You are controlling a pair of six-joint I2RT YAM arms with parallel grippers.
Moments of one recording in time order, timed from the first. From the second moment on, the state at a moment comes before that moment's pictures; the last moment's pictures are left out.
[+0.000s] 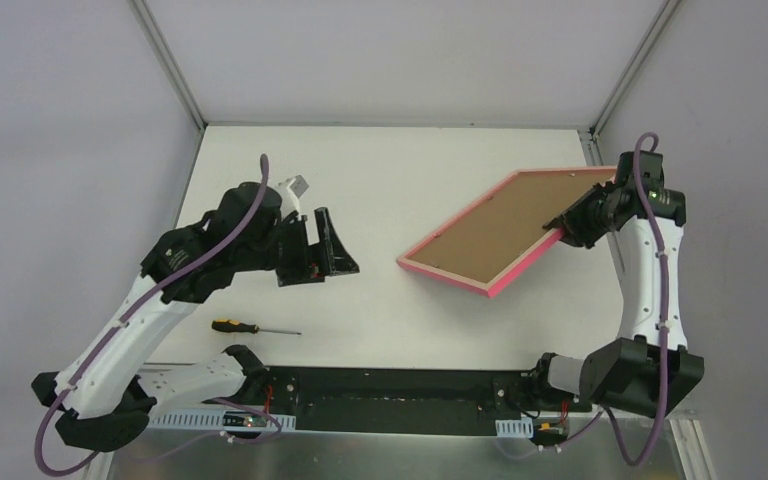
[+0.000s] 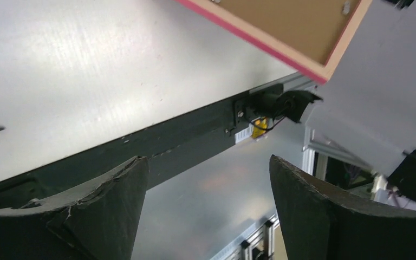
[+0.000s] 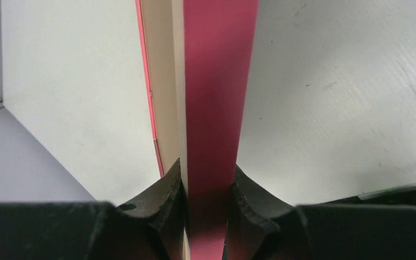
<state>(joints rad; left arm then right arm) -0.75 1.02 1.37 -1.06 0.16 -0.91 -0.23 1.22 1.26 -1.11 -0.26 0.70</state>
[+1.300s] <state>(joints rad) -0.74 1.15 1.55 -1.40 0.09 -0.58 0.53 1.74 2.07 -1.38 0.76 0.25</state>
